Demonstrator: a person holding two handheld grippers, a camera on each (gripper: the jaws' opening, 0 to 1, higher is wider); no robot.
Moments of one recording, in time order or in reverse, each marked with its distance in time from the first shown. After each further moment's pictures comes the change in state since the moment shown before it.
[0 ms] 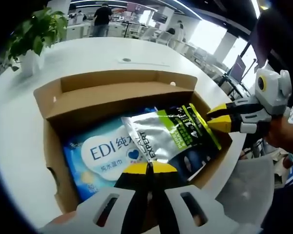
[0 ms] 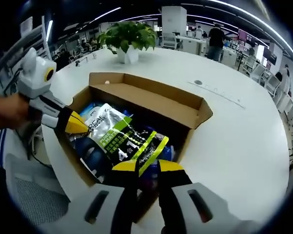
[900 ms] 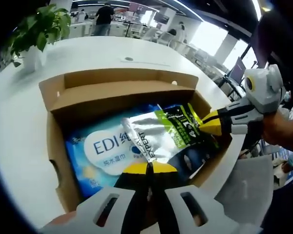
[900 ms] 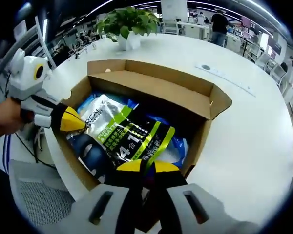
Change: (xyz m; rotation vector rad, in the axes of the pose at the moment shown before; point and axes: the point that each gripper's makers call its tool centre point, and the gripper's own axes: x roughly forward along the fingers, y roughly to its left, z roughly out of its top) left arm -0.003 0.004 -0.006 -0.011 0.002 -0.008; right arm 0.024 0.011 -0.011 0.033 0.107 0.047
